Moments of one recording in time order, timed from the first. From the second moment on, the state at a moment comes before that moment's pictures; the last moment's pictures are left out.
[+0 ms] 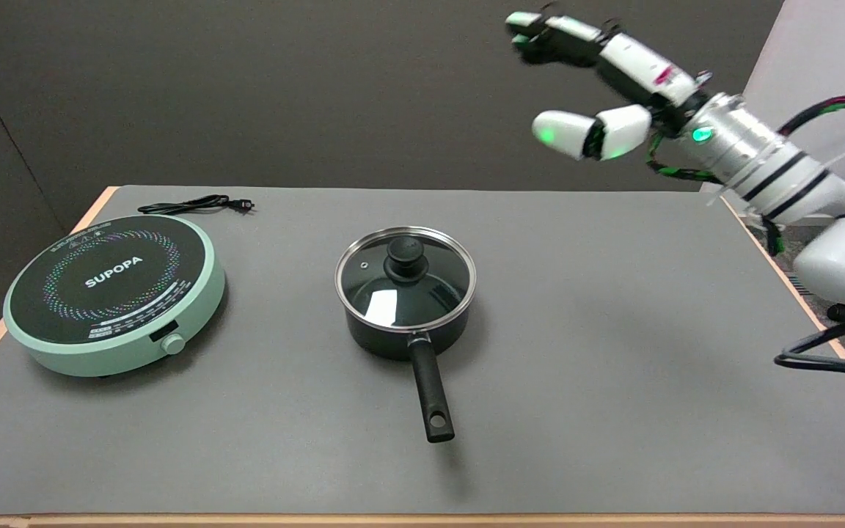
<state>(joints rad) 0.37 -0.30 0.96 -1.50 -2.36 0.65 0.97</state>
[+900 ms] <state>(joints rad) 1.10 -0.44 0.13 -1.57 -2.46 0.39 0.61</state>
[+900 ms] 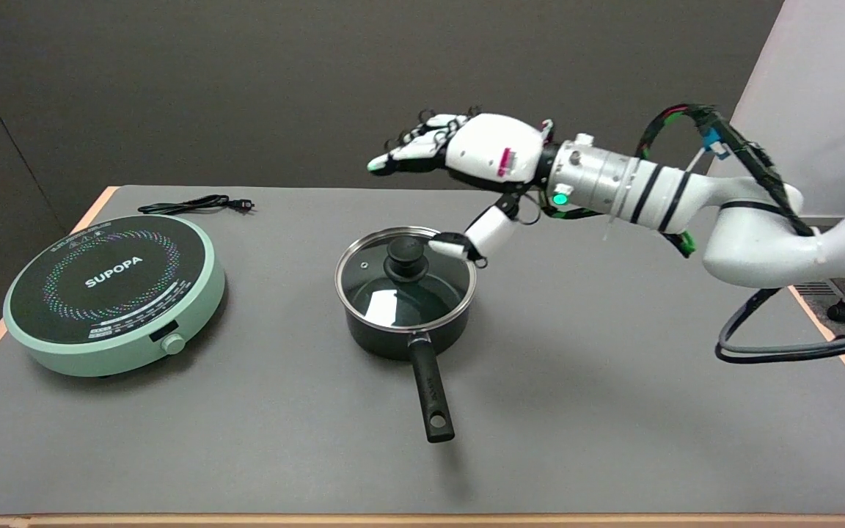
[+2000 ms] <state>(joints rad) 1.31 -0.67 -0.17 -1.49 -2.47 0.27 0.32</state>
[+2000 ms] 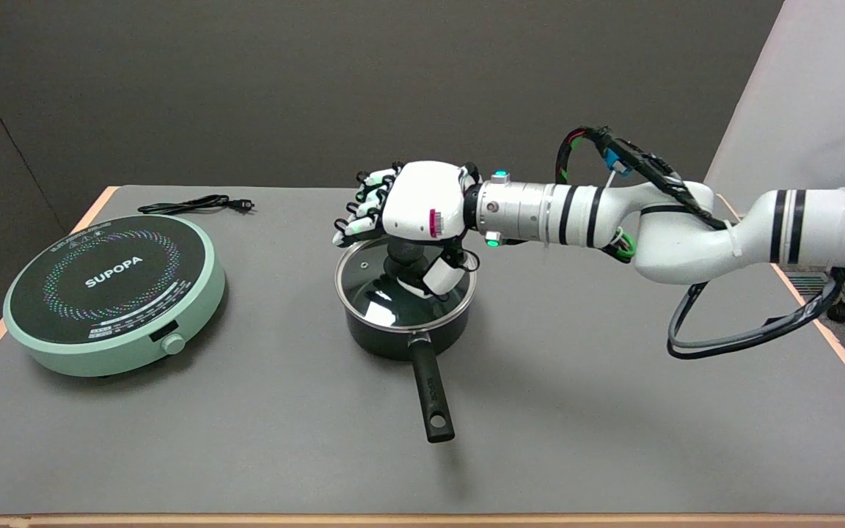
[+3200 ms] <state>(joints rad) 1.26 -0.67 -0.15 -1.39 -2.47 0.24 0.26</state>
